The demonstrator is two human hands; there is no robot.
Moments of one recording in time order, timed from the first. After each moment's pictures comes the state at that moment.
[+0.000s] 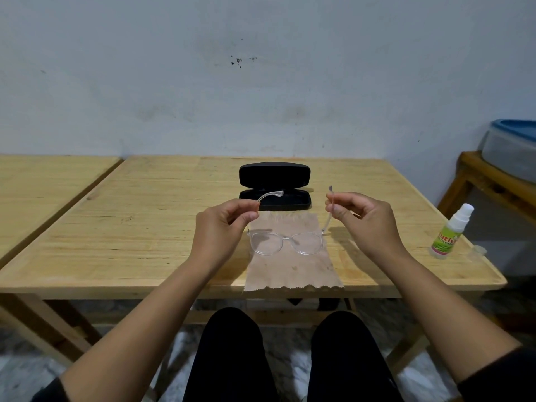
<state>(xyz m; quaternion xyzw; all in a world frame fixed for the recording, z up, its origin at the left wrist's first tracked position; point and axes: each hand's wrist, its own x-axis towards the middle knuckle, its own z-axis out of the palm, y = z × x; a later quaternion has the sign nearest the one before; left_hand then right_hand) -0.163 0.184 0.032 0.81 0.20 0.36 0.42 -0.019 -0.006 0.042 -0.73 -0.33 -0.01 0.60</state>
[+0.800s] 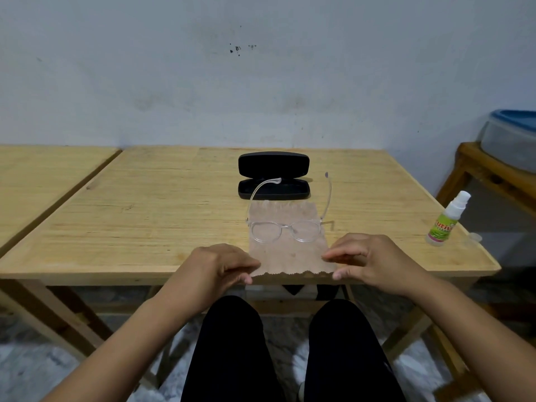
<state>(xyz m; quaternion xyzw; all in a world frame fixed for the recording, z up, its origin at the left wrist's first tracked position) -0.230 0.176 0.001 0.95 0.00 0.20 0.25 -0.037 -0.057 0.020 -0.79 -0.52 0.12 0.31</state>
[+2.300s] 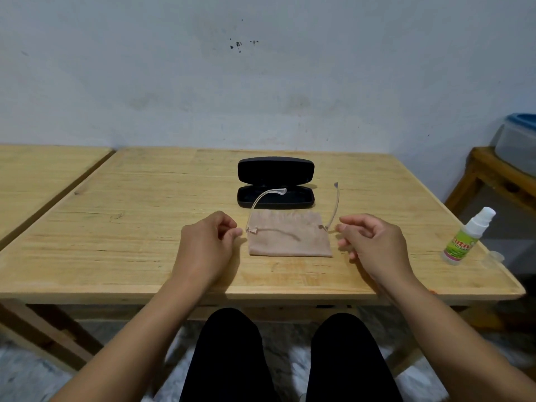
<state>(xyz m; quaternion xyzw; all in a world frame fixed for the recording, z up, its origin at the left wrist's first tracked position) -0.170 0.195 0.018 0.87 0.32 0.26 0.28 -0.029 -0.010 0.022 -0.79 -0.15 0.07 0.58</state>
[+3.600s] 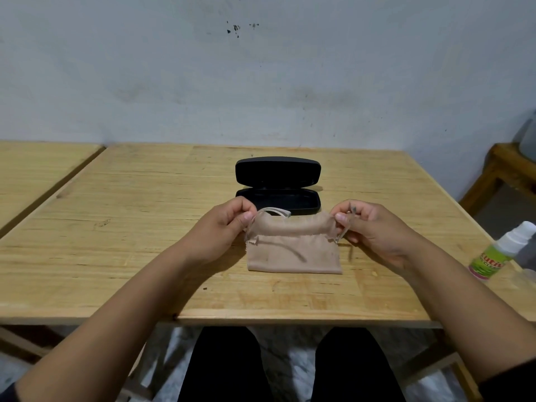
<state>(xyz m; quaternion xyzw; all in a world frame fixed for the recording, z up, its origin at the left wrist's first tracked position) -0.130 0.231 0.022 0.86 0.09 0.14 0.48 0.034 0.016 0.030 -0.69 -0.31 0.30 0.58</state>
